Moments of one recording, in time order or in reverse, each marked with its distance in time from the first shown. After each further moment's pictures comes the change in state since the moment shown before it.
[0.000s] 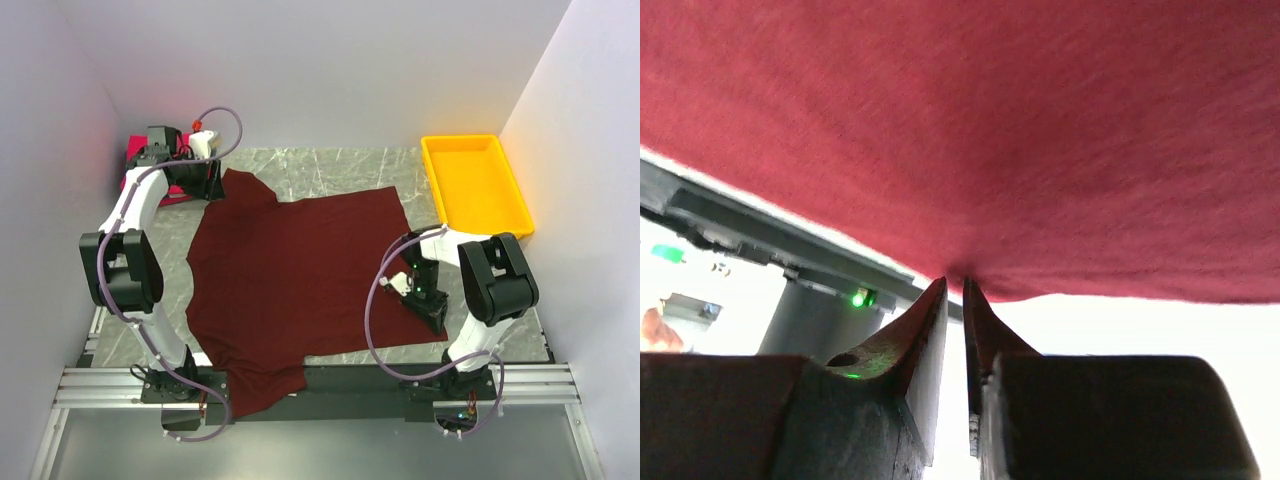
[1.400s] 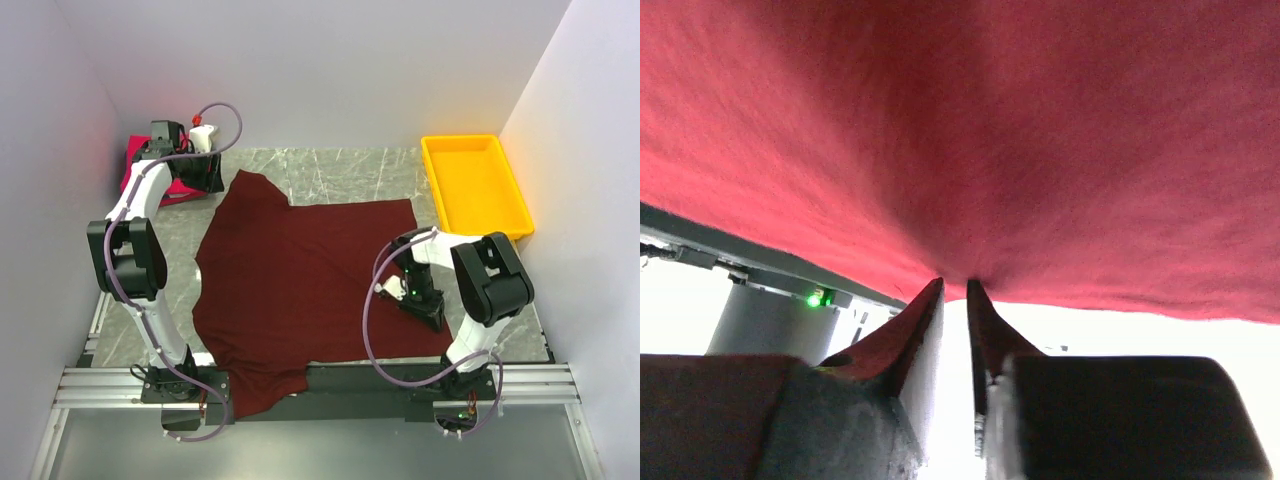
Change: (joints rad) left arm 0.000 0.111 0.099 0.038 -0.067 -0.019; right arm 0.080 0.011 -0.005 0.031 0.090 -0.045
